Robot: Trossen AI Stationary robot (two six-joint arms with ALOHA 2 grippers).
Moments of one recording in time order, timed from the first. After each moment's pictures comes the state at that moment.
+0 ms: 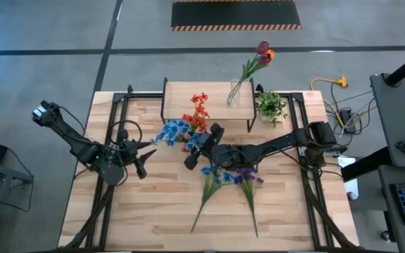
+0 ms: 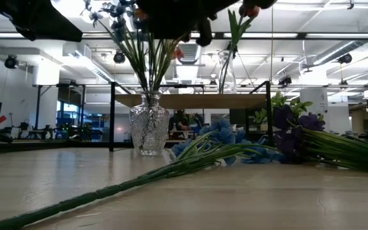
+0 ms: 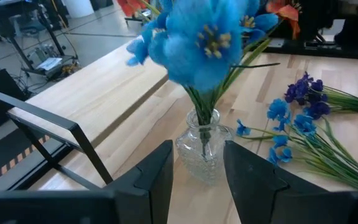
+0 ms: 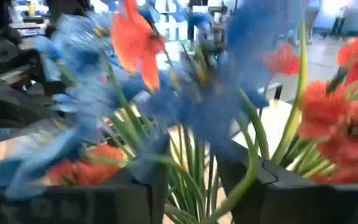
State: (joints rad) left arm -0.66 0.76 0.63 -0.58 -1.09 -0.60; right arm 0.17 1.88 1.29 0.44 0.79 0.14
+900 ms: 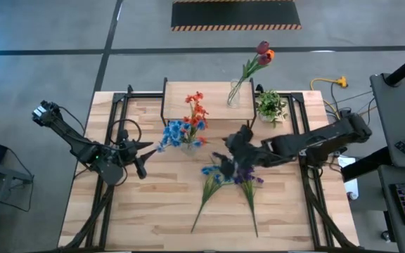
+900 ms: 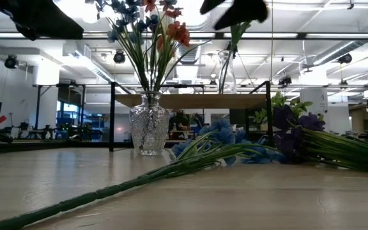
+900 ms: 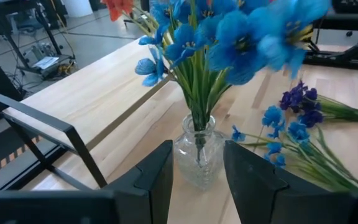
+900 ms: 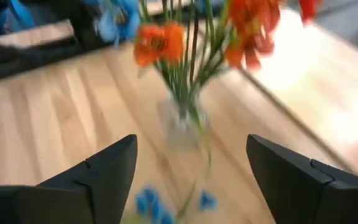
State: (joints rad) left arm -0.66 0.76 0.63 -0.54 -1.09 -0.60; right arm 0.28 1.49 1.29 -0.53 0.62 0.54
